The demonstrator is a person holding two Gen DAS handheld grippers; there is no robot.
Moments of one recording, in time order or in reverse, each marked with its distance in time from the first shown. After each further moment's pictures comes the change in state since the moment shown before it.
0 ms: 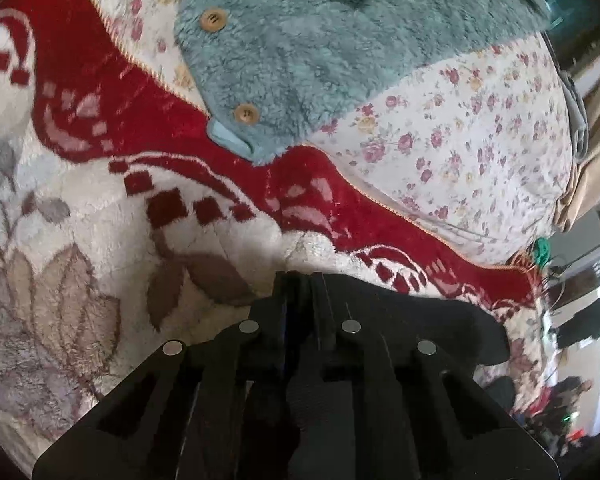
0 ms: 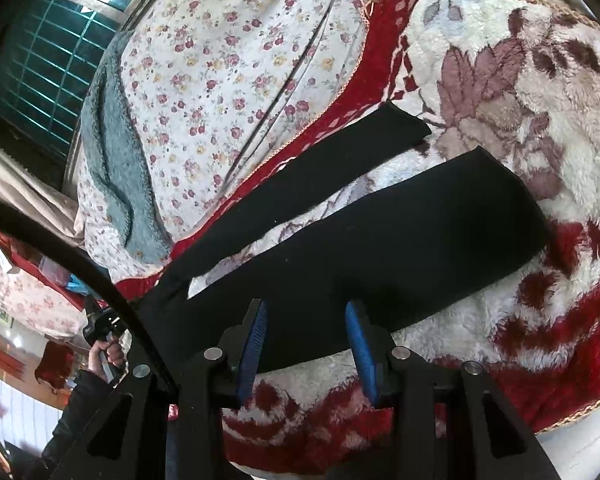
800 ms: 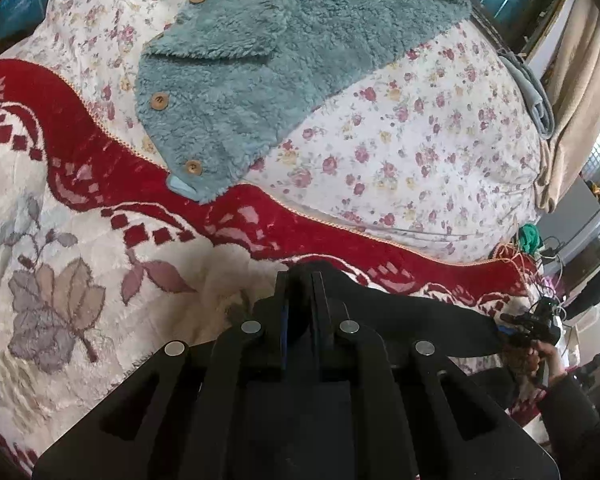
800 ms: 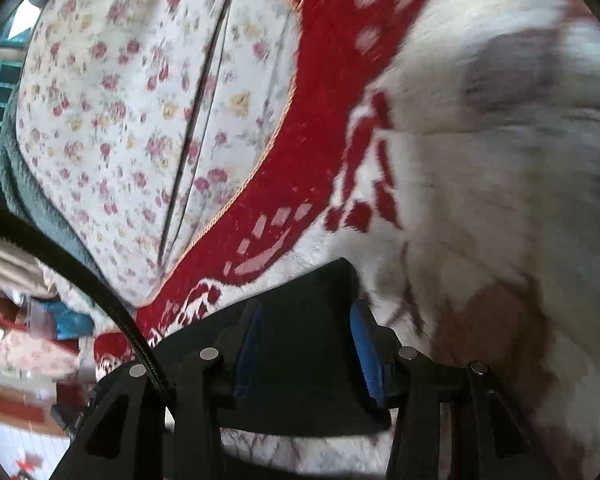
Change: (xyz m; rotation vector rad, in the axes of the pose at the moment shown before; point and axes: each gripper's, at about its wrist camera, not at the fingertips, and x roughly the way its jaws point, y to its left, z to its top) left arm -0.063 -0.084 -0.030 0.117 -0.147 0.019; right arm 0.121 -0.095 0.224 0.119 0.212 -0.058
